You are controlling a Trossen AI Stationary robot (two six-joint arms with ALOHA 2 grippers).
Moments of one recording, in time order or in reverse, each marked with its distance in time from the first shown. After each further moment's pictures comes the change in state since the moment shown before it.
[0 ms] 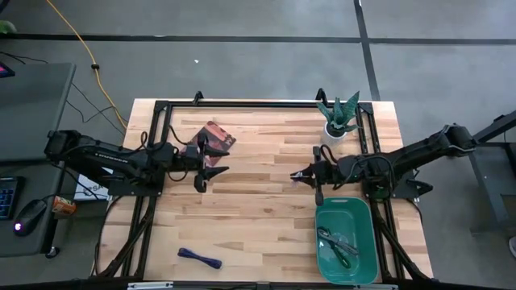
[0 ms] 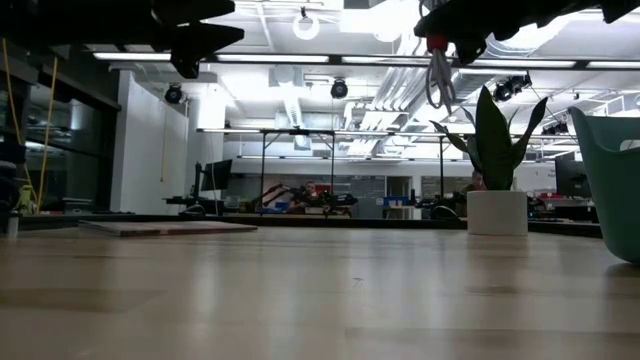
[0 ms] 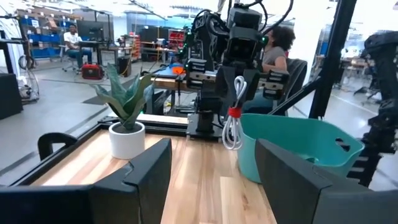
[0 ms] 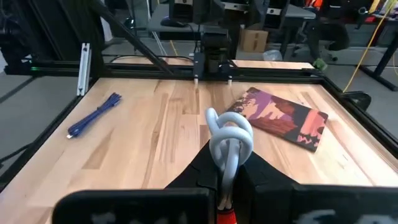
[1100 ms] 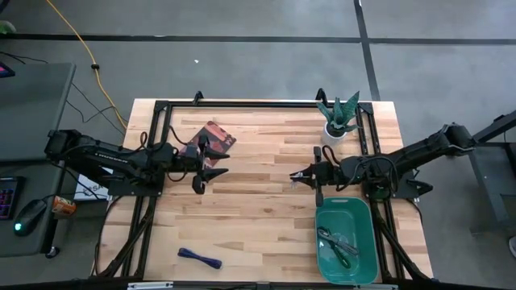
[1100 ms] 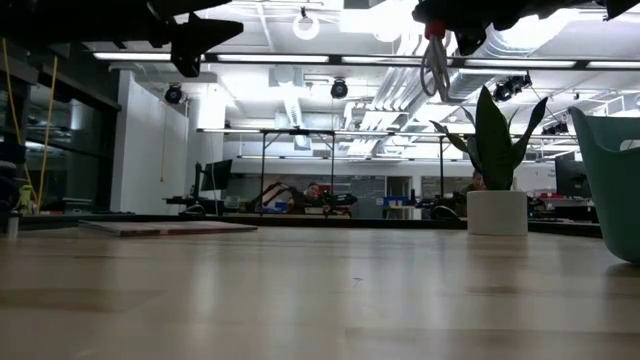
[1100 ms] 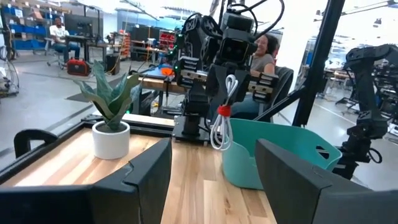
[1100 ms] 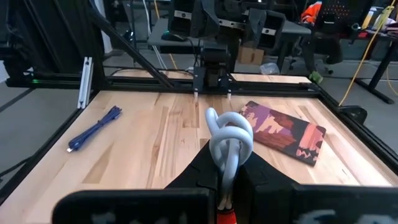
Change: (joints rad) left arm -0.014 0.001 0.001 0.016 0.032 -0.060; right arm 0.031 0.005 0.000 0.059 0.037 -0.017
